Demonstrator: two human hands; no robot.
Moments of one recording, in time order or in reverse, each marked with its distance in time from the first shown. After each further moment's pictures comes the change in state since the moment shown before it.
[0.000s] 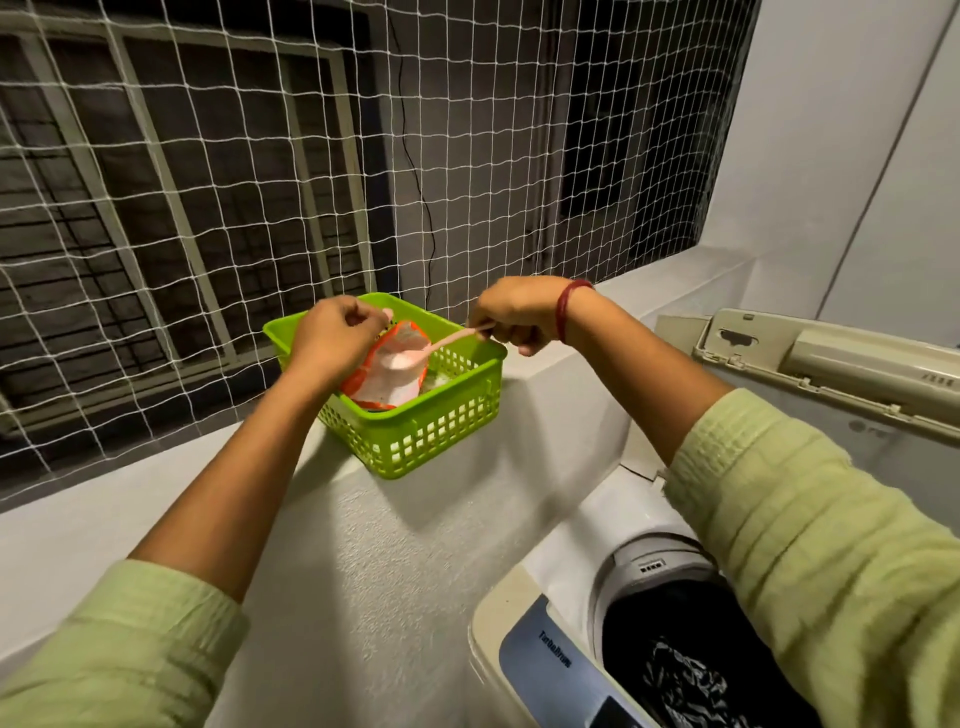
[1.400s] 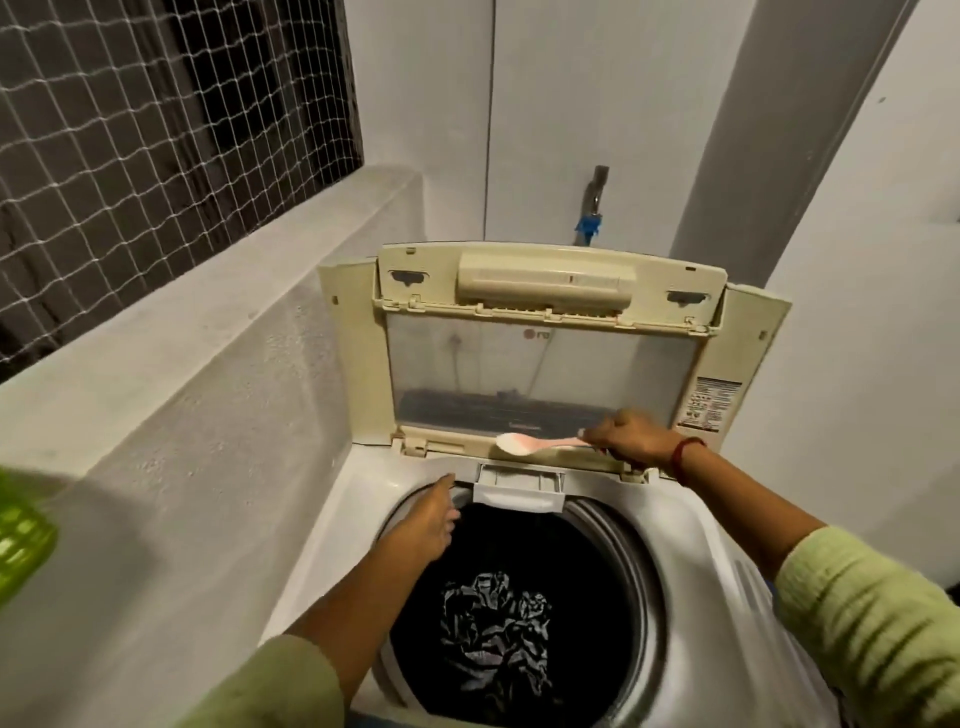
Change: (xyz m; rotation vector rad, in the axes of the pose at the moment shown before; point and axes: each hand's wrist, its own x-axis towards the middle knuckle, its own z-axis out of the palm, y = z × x) left_hand -0.174 0.058 0.402 -0.459 -1.199 -0.880; right_hand -0.201 0.414 -0.032 0.226 0.497 0.721
